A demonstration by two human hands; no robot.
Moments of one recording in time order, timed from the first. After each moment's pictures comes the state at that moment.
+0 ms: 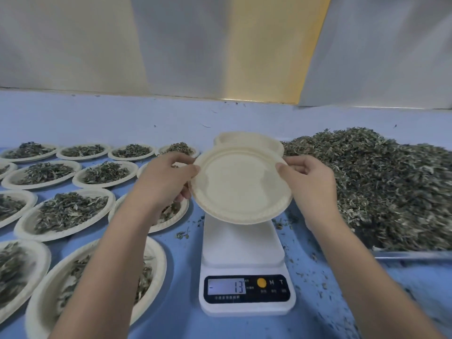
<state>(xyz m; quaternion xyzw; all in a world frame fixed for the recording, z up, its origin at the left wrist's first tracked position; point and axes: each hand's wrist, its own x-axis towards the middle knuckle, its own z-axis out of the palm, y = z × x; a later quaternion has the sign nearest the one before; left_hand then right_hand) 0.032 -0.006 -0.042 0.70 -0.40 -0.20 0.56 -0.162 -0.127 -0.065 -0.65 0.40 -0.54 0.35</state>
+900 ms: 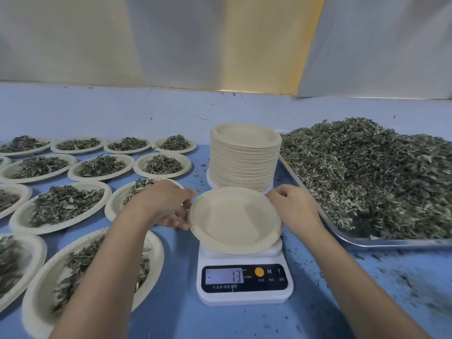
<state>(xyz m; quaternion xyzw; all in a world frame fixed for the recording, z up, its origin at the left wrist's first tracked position) 0.039 -0.015 -0.075 0.79 -0.33 -0.35 0.37 -0.163 -0.136 -0.116 -0.76 0.48 -0.35 0.27</state>
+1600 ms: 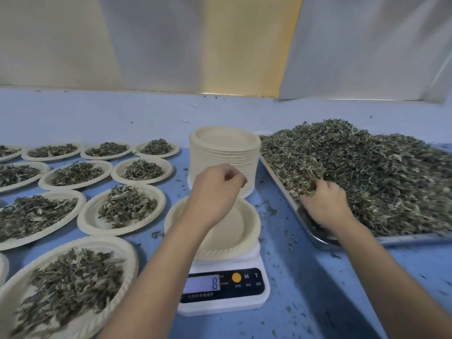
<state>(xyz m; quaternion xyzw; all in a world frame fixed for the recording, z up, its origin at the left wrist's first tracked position) -0.058 -0.055 -0.062 0.67 -0.53 -0.15 0.50 -0.240 -0.200 -0.114 -0.74 0.64 -0.20 0.09</state>
